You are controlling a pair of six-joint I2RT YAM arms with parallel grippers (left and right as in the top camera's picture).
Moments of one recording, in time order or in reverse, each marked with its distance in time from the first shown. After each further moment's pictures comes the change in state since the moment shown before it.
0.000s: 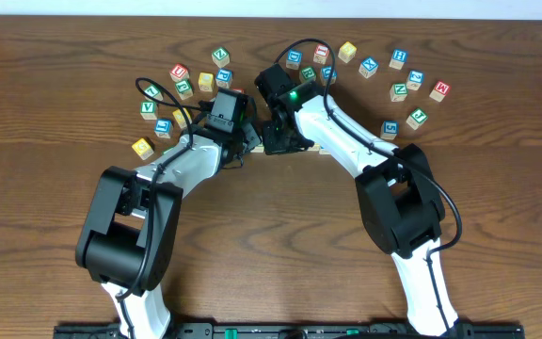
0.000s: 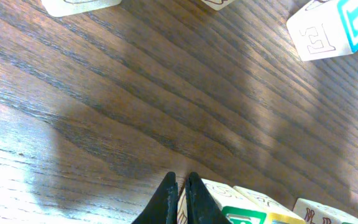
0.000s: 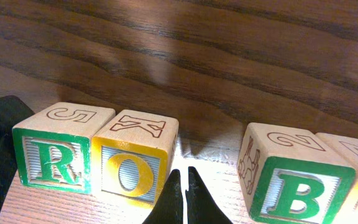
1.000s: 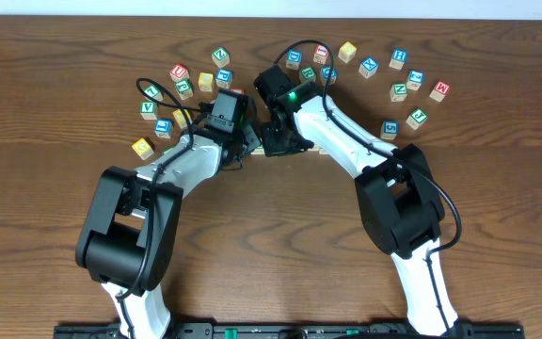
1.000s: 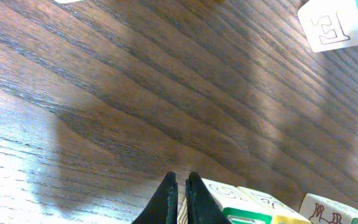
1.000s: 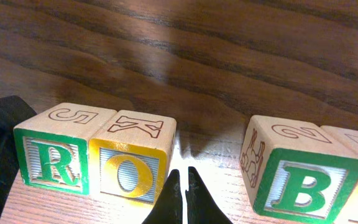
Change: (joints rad) left arm 0.000 0.000 0.000 -0.024 0.000 0.005; right arm 0.004 0.000 0.000 -0.016 0.000 0.000
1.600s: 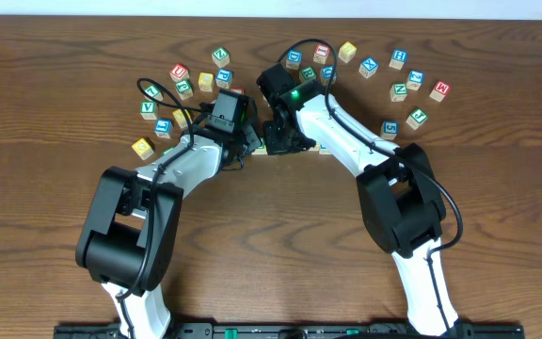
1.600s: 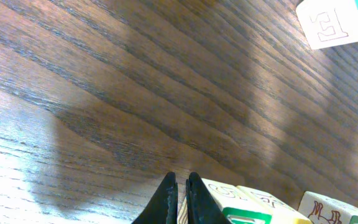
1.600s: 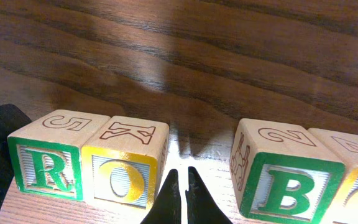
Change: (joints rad) left arm -0.001 0.000 0.000 0.000 0.000 0.002; right arm -0.012 0.000 0.000 0.001 -0.001 0.000
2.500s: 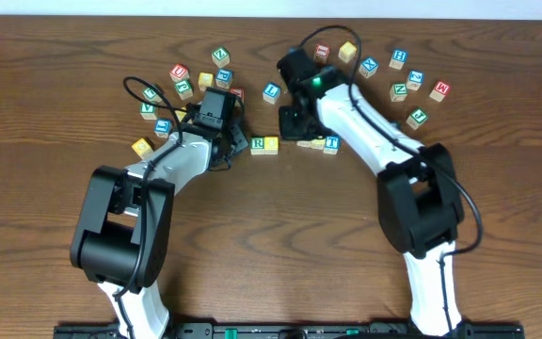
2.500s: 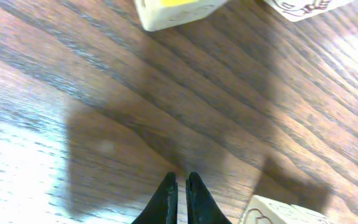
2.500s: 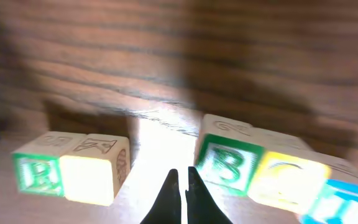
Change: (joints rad) left arm 0.059 0.000 0.000 -0.060 -0.032 0.048; right arm -0.084 -0.071 0.000 -0.009 0.002 0.000
